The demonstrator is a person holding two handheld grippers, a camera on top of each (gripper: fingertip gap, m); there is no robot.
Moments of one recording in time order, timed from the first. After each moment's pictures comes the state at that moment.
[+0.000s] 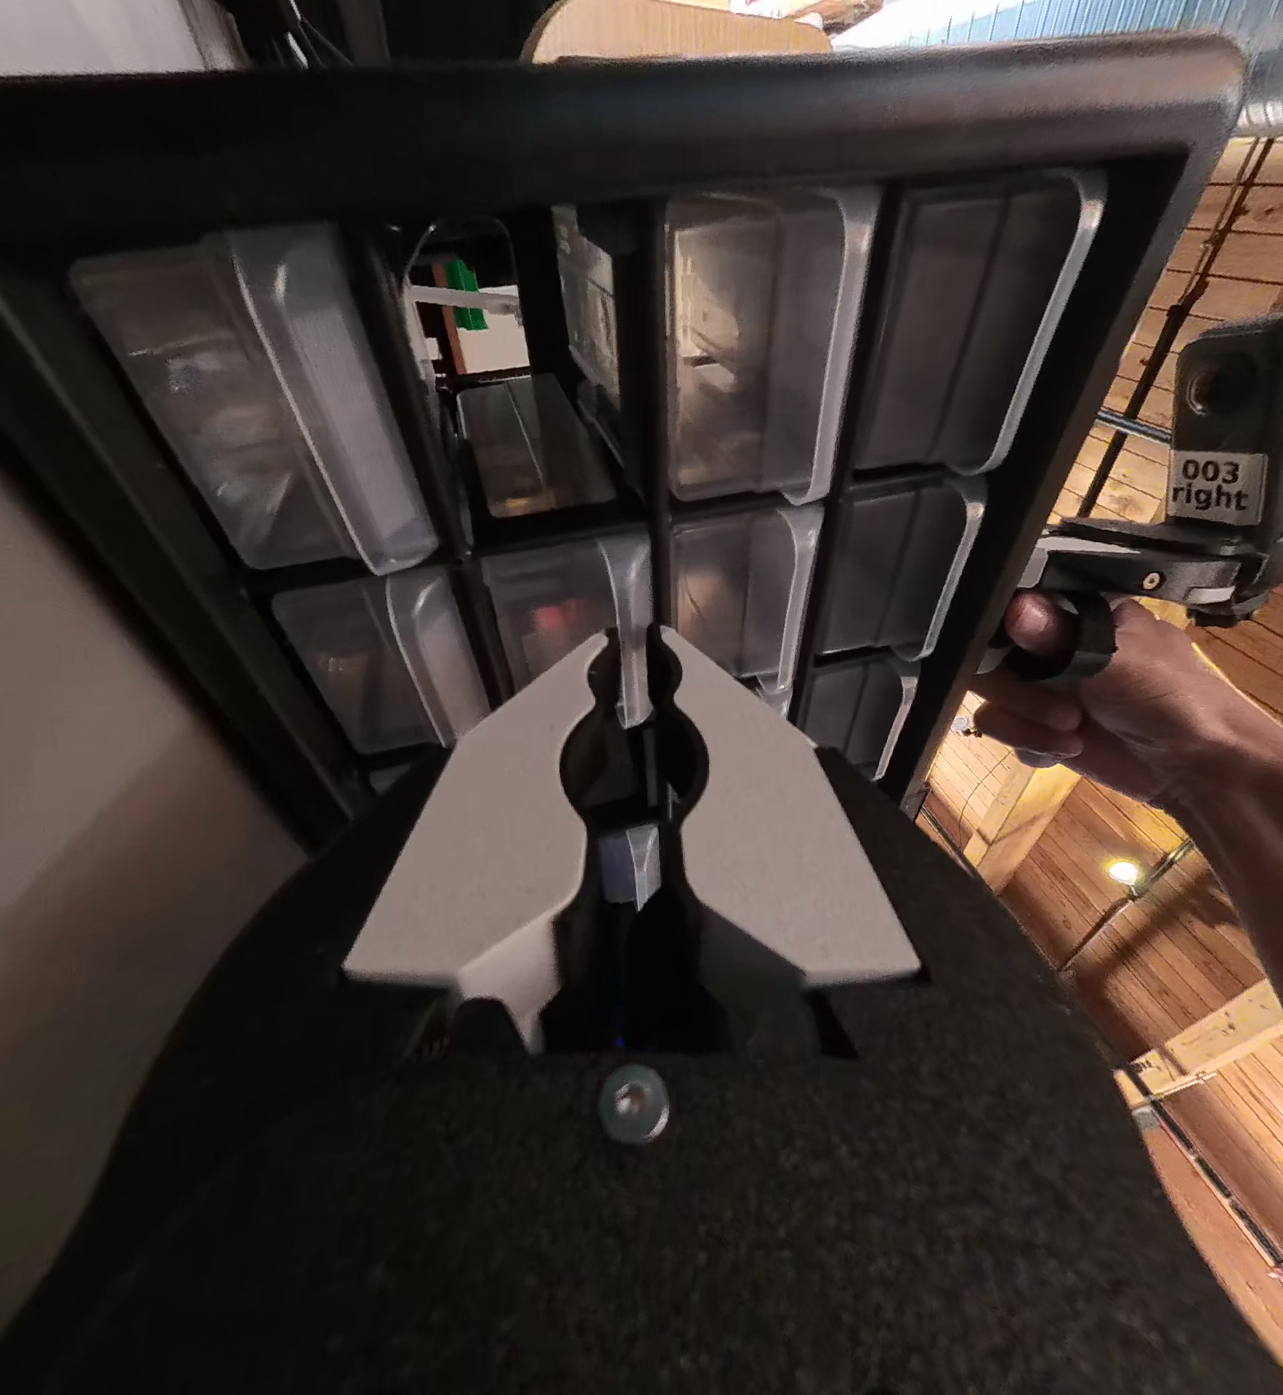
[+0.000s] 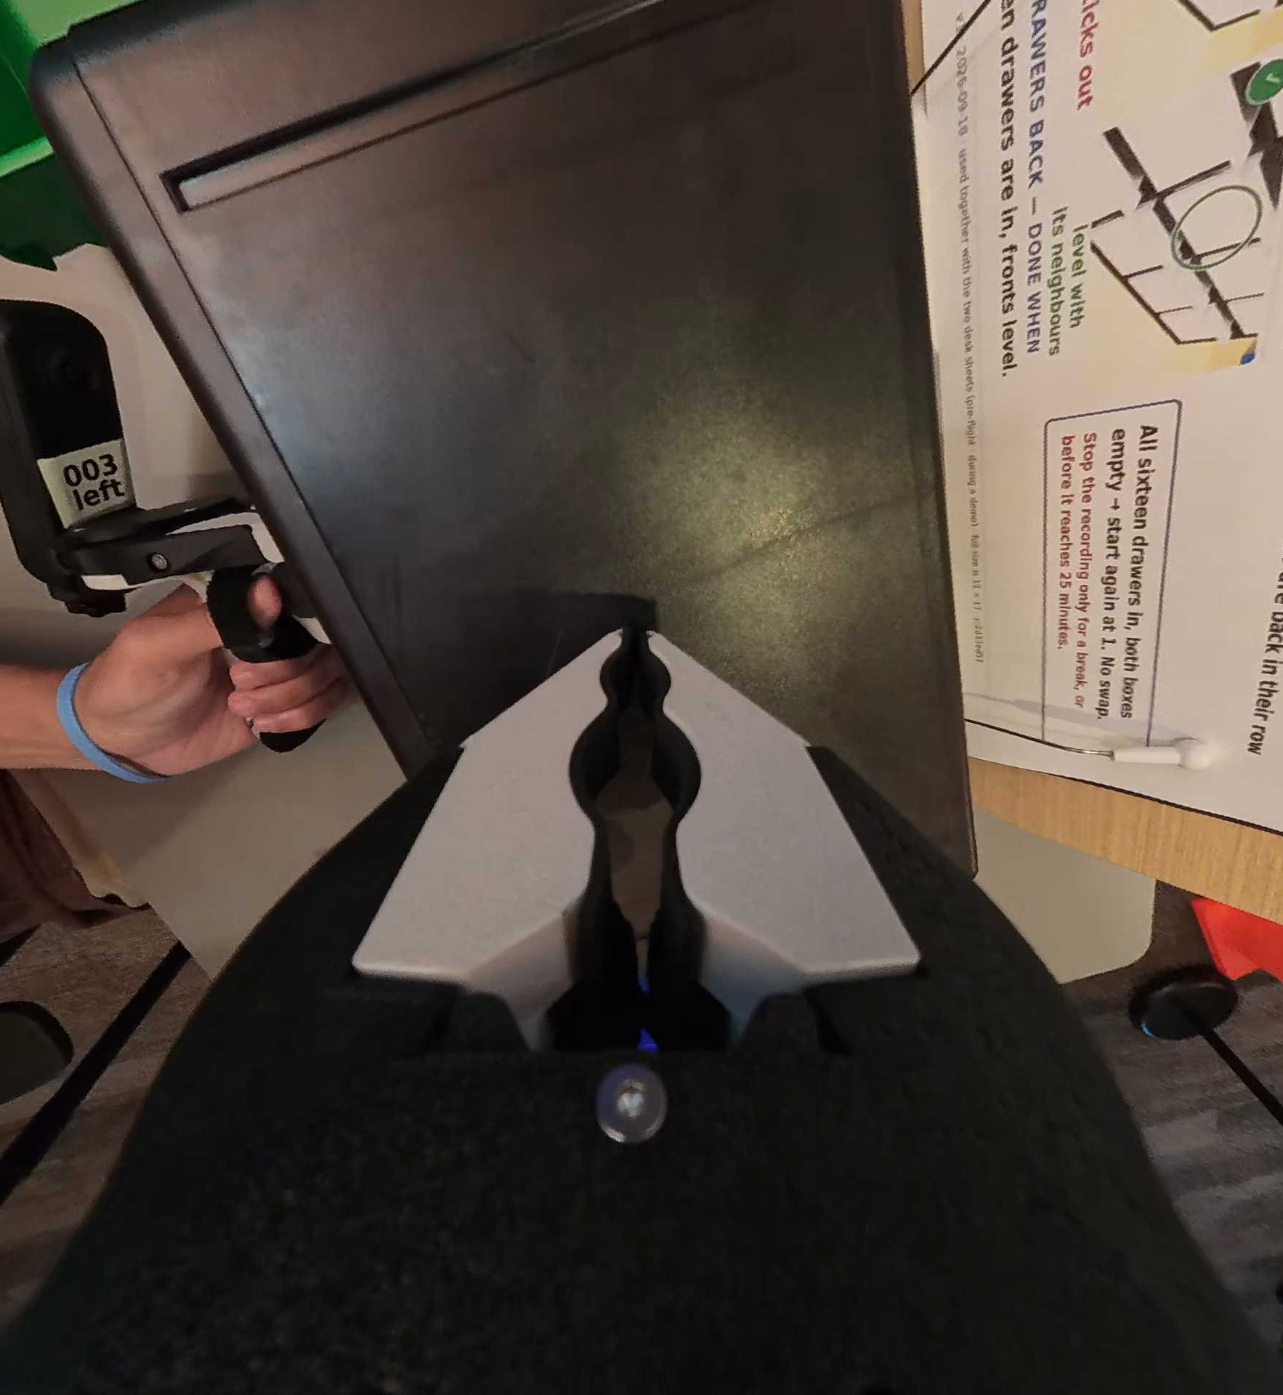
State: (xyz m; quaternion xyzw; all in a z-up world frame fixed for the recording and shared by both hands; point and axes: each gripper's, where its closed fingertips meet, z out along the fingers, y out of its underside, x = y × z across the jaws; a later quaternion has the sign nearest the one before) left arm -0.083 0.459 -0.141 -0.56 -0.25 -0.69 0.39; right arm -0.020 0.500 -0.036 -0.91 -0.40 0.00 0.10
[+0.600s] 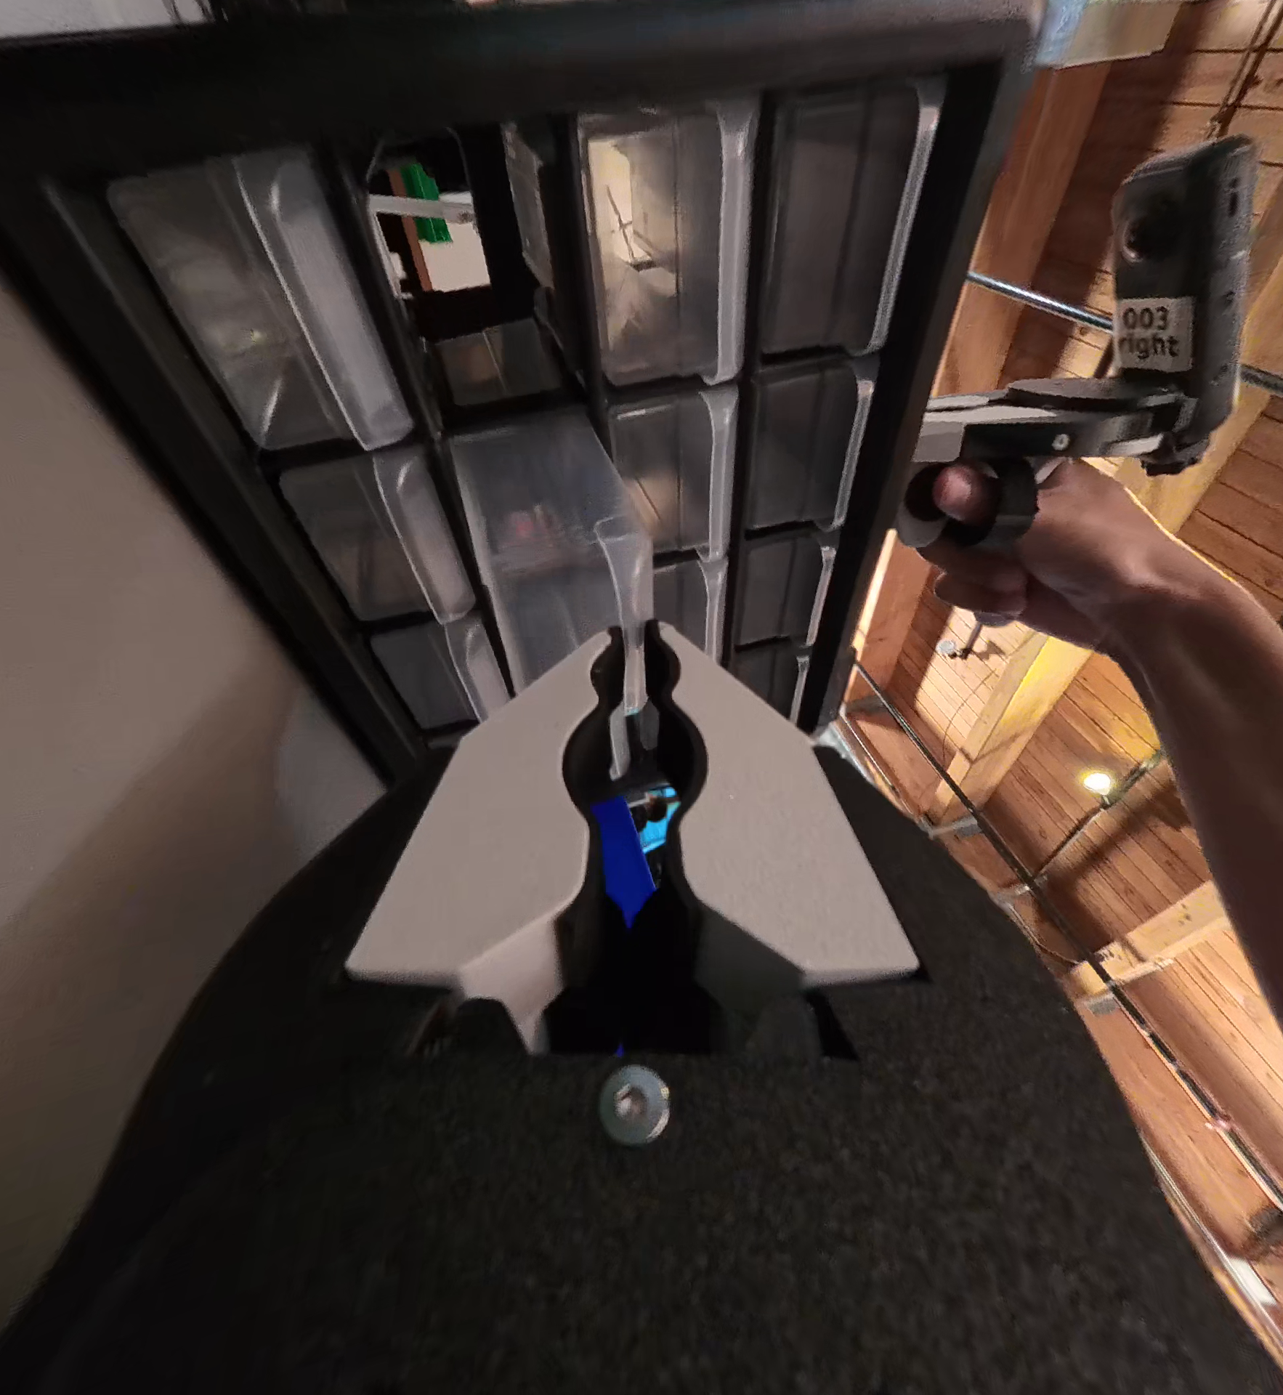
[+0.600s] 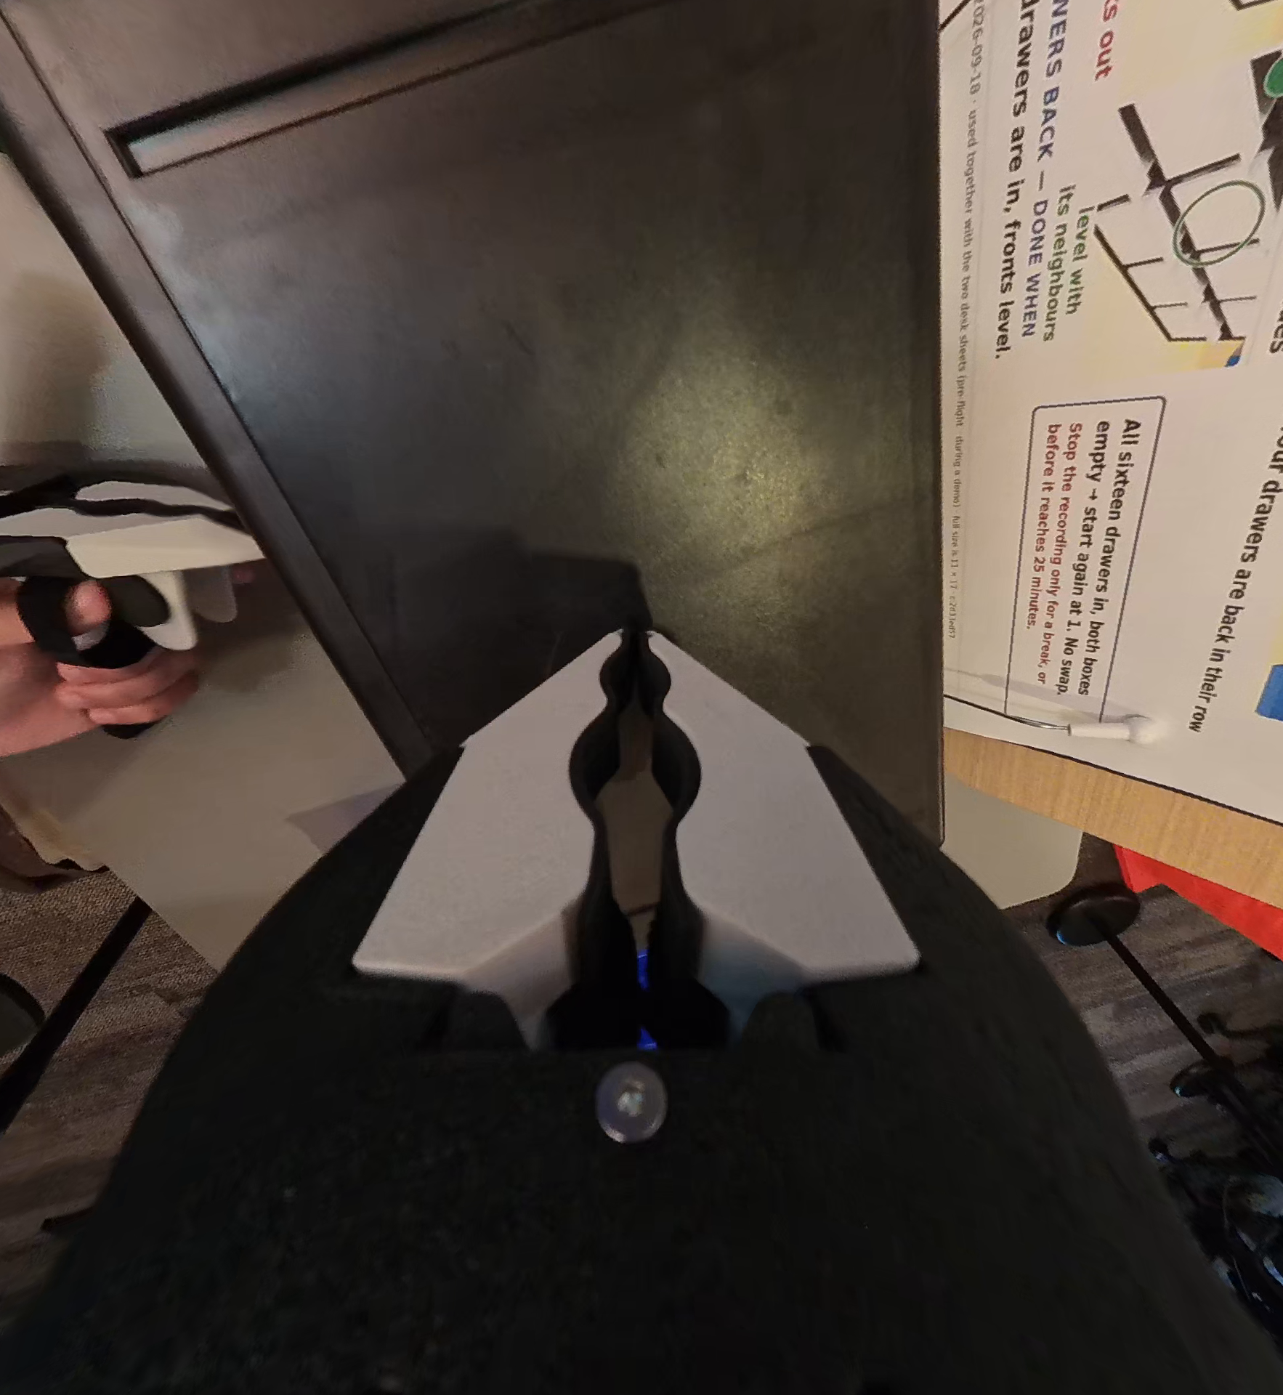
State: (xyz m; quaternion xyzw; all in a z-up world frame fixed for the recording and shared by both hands) left arm -0.102 0.407 -0.142 -0.57 -0.20 -0.71 0.37; right arm -0.020 0.500 -0.037 -0.91 -0.41 -0.05 0.06
